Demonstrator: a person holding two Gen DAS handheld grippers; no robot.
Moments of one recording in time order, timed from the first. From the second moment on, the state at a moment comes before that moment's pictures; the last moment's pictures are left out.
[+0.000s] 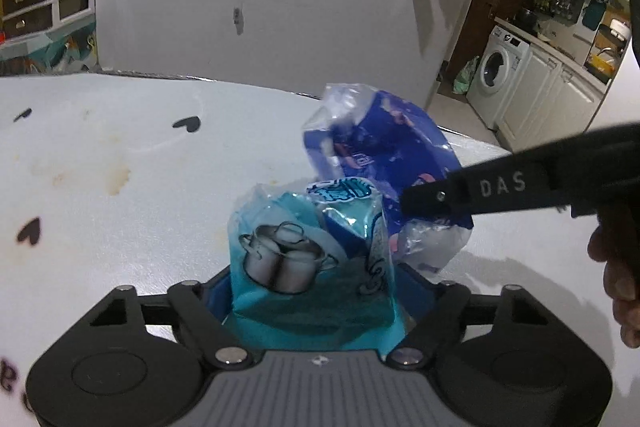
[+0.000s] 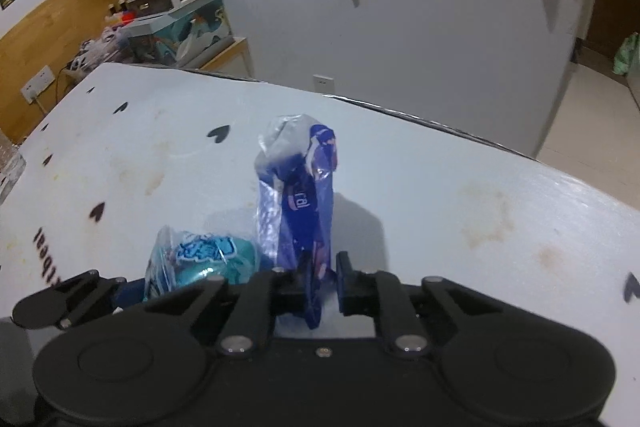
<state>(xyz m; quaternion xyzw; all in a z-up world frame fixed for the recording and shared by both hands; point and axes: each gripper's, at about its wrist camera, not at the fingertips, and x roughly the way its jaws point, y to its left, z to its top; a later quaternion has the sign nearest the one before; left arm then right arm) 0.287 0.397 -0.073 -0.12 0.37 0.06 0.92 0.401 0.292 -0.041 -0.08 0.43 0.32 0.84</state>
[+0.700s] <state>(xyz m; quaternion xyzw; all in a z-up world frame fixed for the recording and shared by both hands) 0.222 0.373 -0.025 -0.16 0.36 0.08 0.92 0.327 0.211 -0.016 -0.08 0.42 0.29 0.86</state>
